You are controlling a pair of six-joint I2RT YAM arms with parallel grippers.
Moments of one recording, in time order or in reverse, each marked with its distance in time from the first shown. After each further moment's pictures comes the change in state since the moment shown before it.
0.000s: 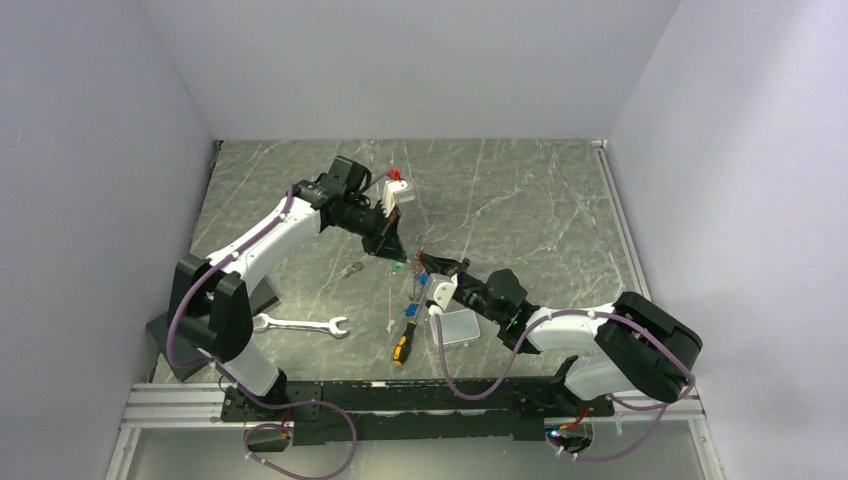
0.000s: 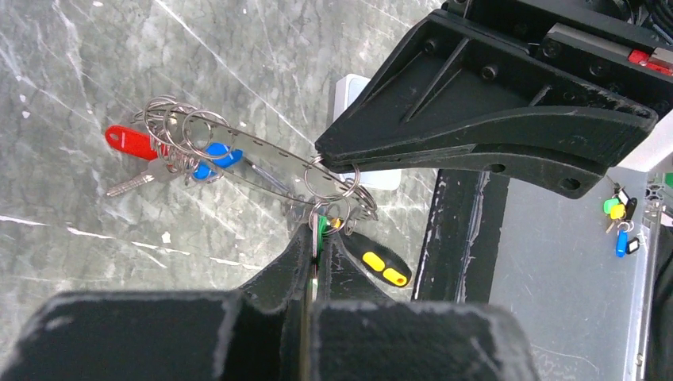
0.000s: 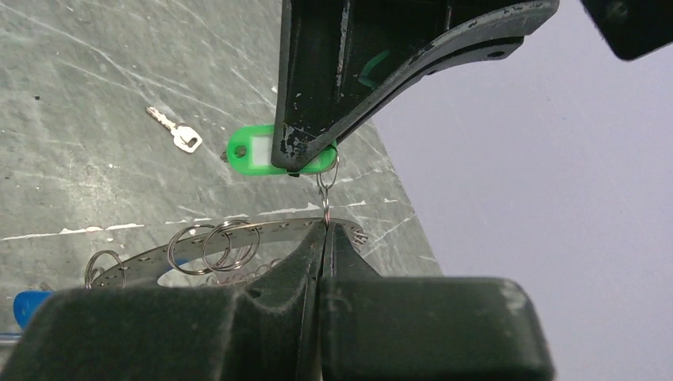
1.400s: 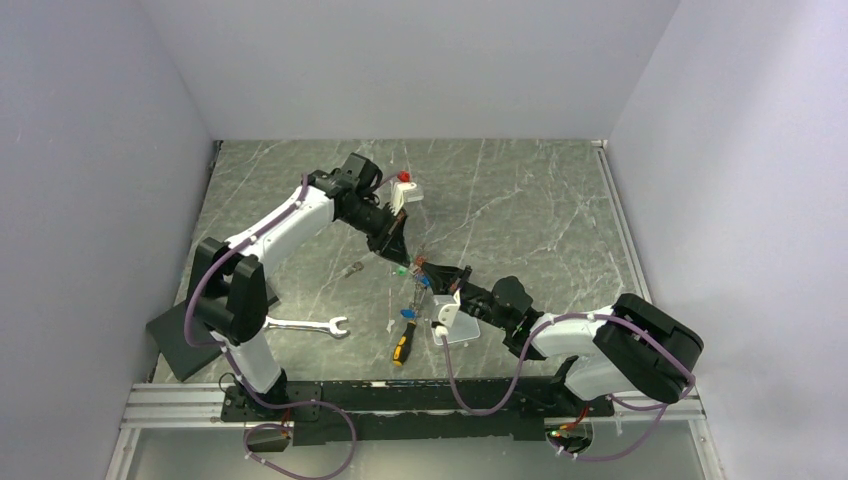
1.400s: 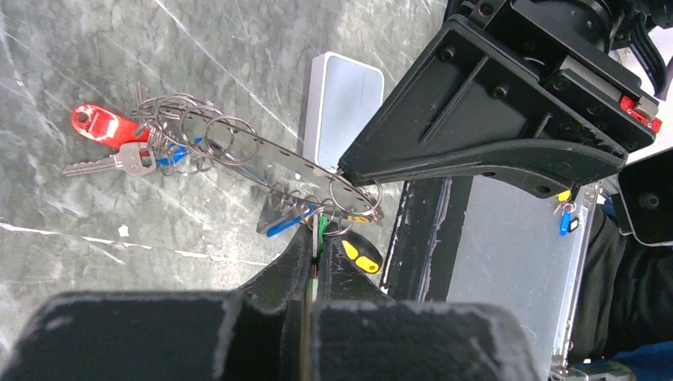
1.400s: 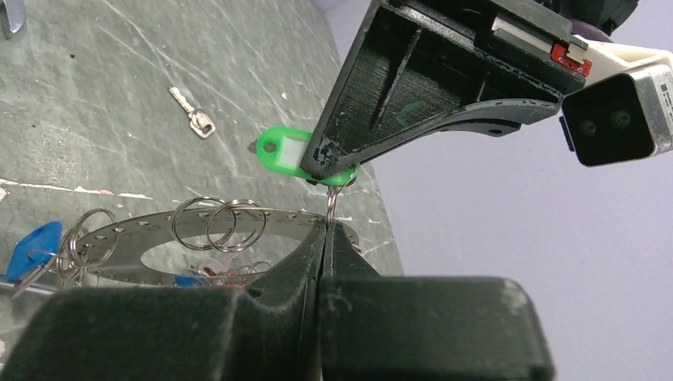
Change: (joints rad) left arm -0.018 0.122 0.110 -0.140 0.027 -0.005; right arm 0.002 -0.006 -0.085 0.074 -0.113 -0.166
